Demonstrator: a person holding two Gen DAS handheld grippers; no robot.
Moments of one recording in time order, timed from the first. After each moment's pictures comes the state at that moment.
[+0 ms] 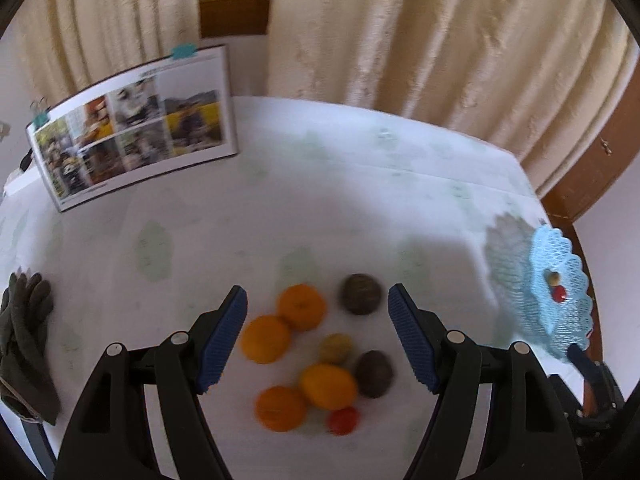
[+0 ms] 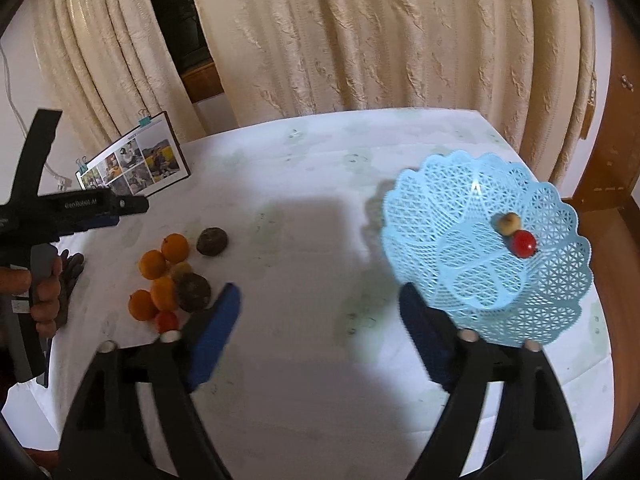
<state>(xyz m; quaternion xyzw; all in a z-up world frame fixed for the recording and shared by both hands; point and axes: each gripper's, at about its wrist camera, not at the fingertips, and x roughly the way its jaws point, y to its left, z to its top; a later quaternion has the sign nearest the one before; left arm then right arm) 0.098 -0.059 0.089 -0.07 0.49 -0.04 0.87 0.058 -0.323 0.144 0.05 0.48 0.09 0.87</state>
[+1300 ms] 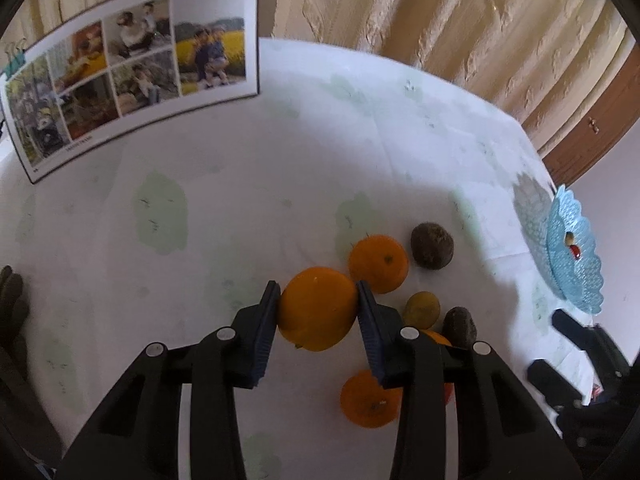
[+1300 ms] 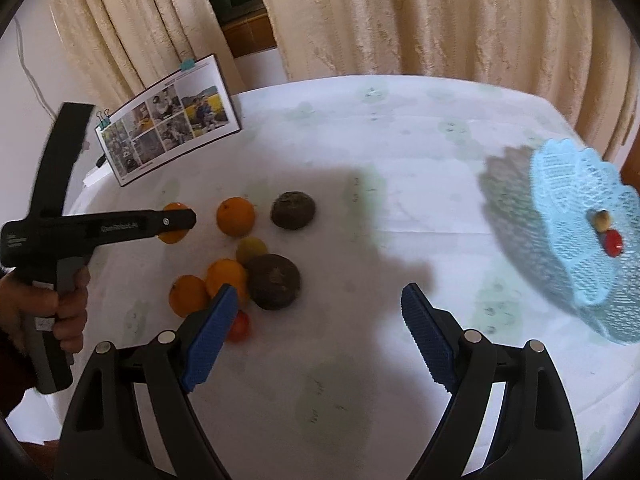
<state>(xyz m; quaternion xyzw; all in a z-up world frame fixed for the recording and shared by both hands) 0.101 0.001 0.037 -0.08 0.53 -0.10 0.84 0.078 -0.220 0.104 0.04 0.52 0.14 0.84</state>
